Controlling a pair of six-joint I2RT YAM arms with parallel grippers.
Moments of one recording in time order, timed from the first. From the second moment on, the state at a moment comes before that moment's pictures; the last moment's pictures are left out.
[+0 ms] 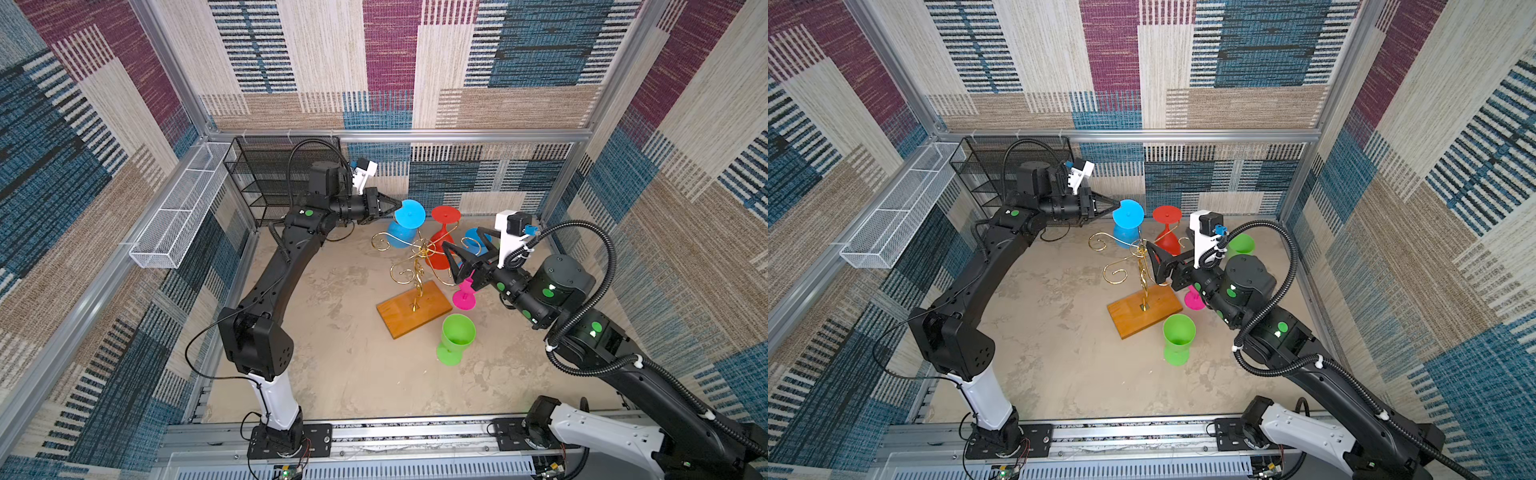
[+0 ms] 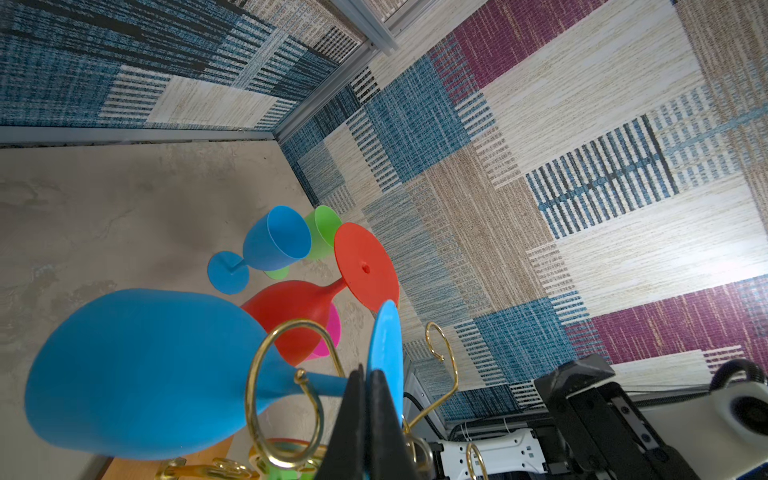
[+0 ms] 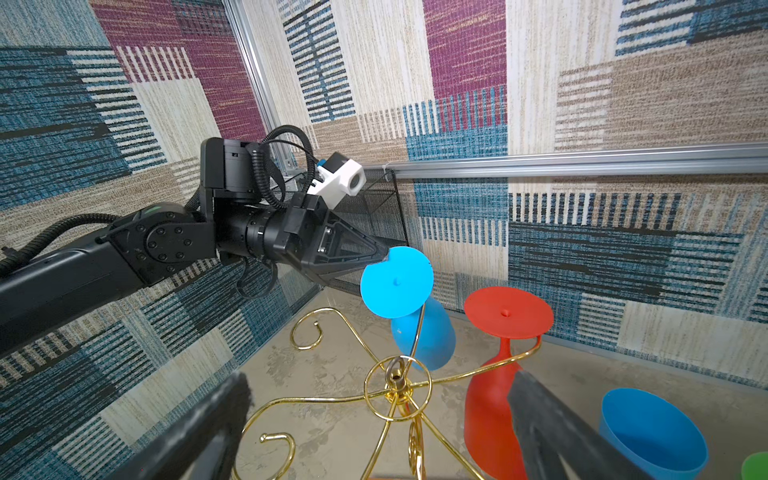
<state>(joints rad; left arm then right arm) -0.30 1.82 1.93 -0.45 0.92 -0.63 0.79 0.94 1.17 -0.19 0.21 0.19</state>
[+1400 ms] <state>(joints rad) -0.18 1.70 1.79 -0.43 0.92 -0.61 0.79 0.93 1.17 -0.19 0.22 0.20</state>
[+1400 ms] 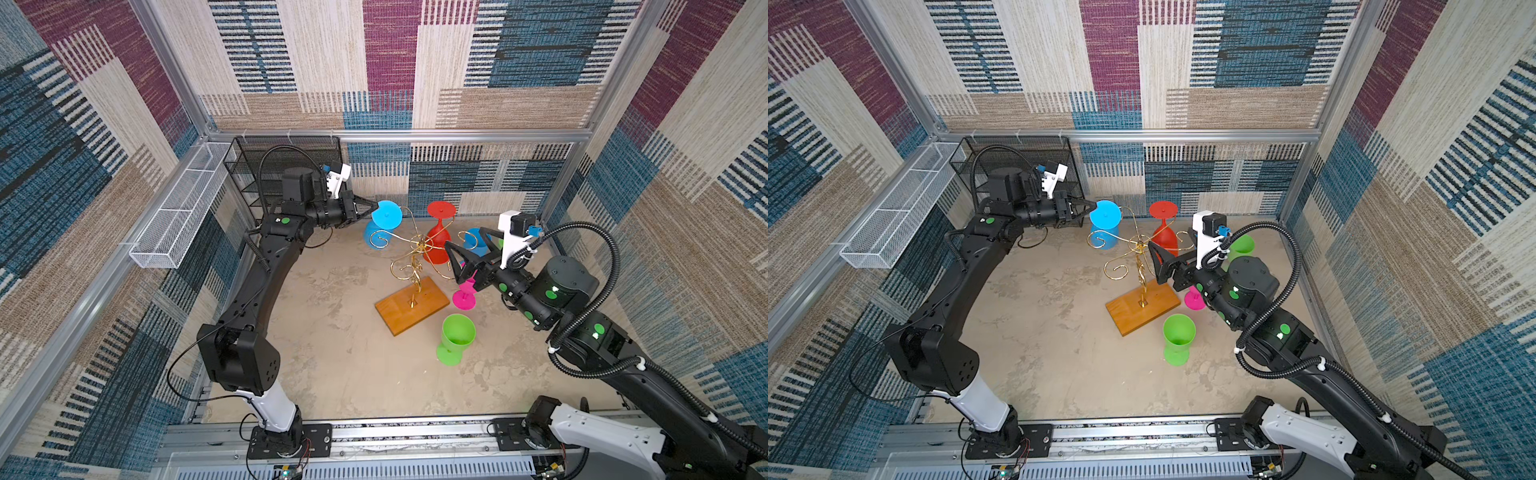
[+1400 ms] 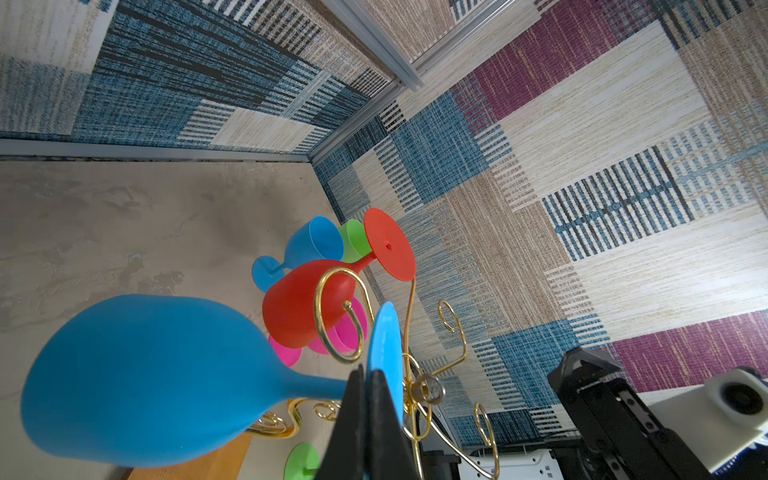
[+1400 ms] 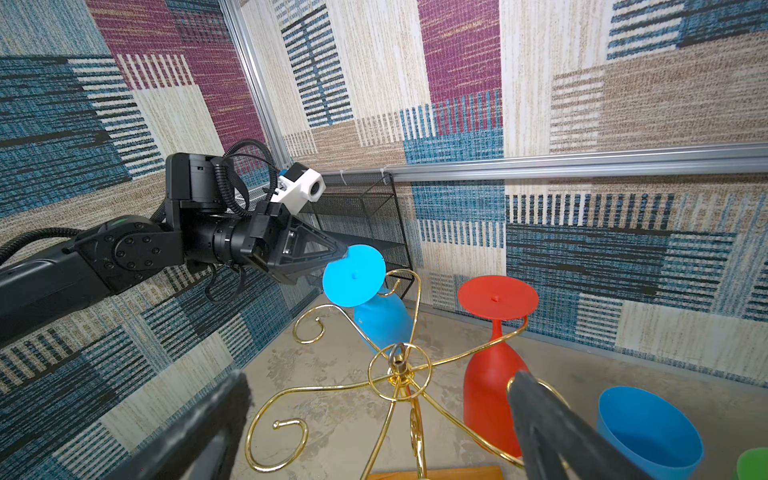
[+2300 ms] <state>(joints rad) 0.14 1.53 1.54 0.68 1.13 -1.55 0.80 1.28 1.33 -0.04 -0.02 -0.10</state>
